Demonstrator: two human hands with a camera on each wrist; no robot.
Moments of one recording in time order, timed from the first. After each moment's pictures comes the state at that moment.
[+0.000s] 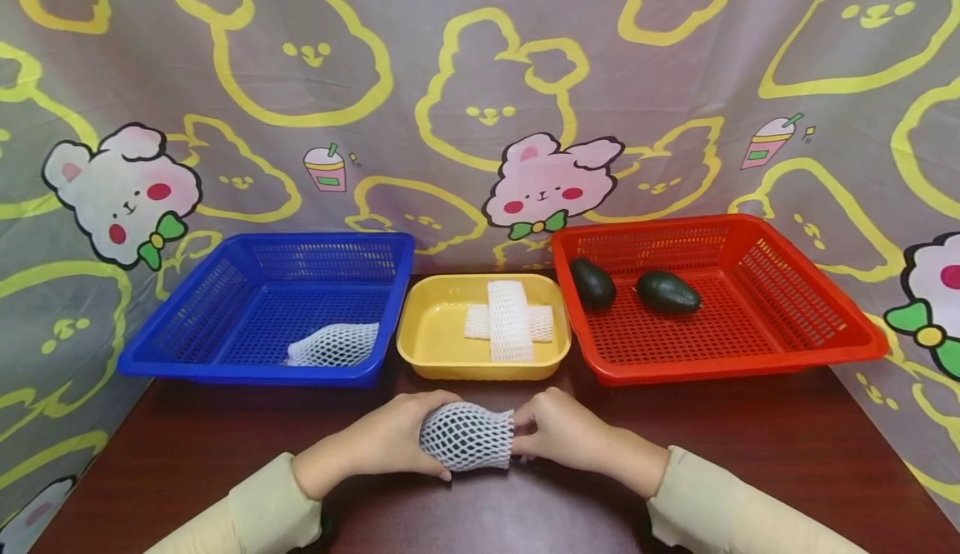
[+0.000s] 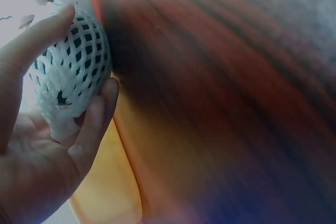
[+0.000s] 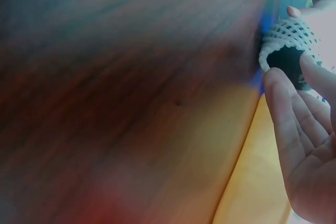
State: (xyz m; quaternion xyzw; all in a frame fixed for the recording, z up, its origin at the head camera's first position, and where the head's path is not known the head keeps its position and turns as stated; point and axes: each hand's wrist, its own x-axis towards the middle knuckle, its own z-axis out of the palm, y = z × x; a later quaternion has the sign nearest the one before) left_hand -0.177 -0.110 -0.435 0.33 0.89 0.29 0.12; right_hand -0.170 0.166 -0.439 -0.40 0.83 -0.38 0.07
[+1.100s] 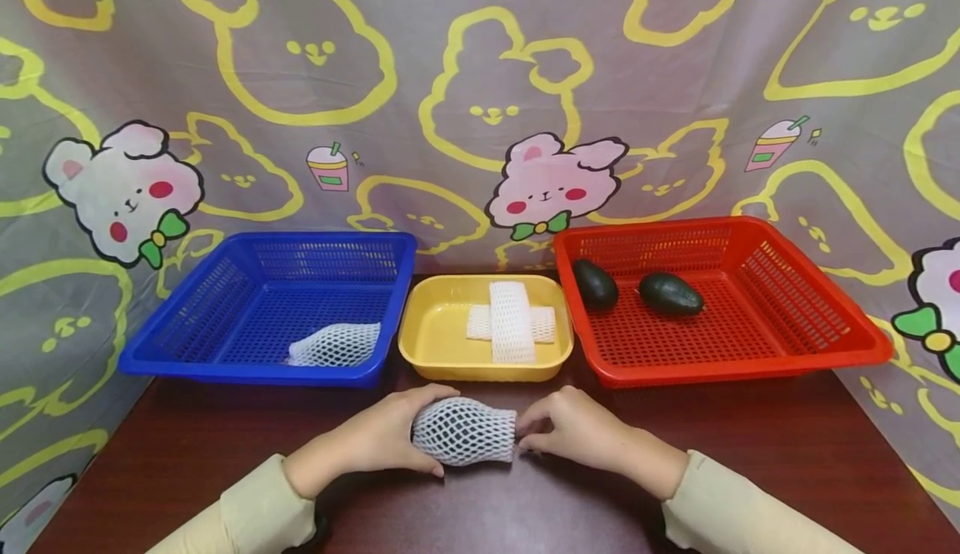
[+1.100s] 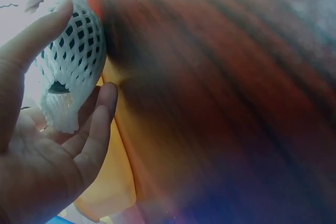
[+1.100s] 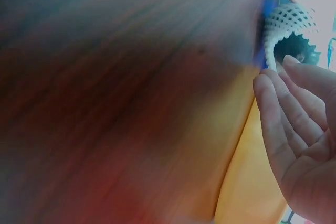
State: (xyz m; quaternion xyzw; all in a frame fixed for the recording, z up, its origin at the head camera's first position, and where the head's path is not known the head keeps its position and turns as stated) left_hand -0.179 -0.122 -0.439 0.32 0.89 0.31 0.12; right_hand -0.176 0.184 -0.440 -0.41 0.84 -0.35 0.06
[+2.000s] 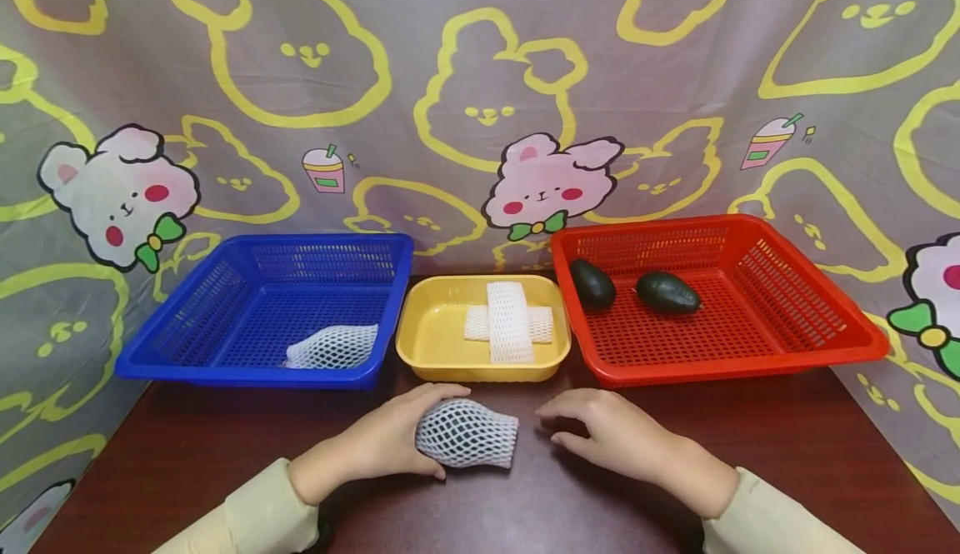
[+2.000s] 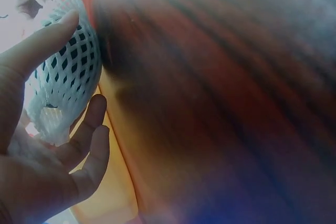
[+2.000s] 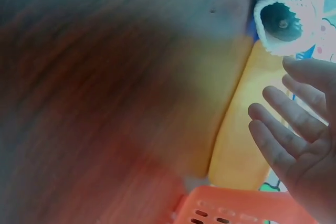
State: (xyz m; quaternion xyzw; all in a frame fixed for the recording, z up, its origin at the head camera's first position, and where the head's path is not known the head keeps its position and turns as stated) left_hand -0.176 -0.115 -0.440 0.35 0.89 0.29 0.09; right_hand -0.161 0.221 -0.430 -0.40 0.88 -0.25 -0.02
